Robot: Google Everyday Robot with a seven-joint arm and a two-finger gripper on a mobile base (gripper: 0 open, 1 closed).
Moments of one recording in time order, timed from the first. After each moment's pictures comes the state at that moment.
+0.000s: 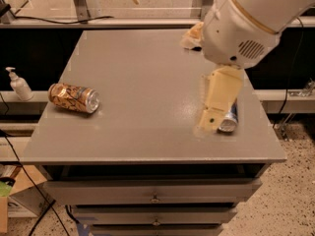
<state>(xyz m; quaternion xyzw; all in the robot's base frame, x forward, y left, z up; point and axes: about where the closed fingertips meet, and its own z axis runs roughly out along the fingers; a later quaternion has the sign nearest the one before) 0.423 -0.065 0.984 -0.71 0.67 0.09 0.21</state>
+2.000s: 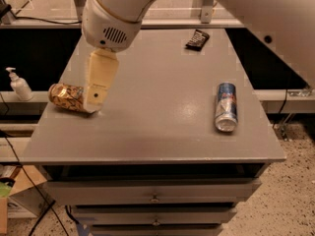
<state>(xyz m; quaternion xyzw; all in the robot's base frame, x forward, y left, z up) 0.485 0.129 0.978 -0.76 0.59 0.14 0.26</state>
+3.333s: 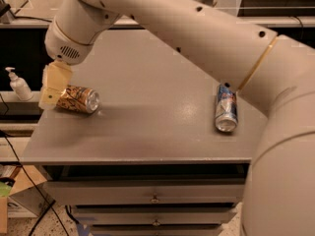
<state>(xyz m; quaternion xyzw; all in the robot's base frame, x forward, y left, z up) 0.545 0.244 0.921 -0.73 0.58 0.22 0.29</state>
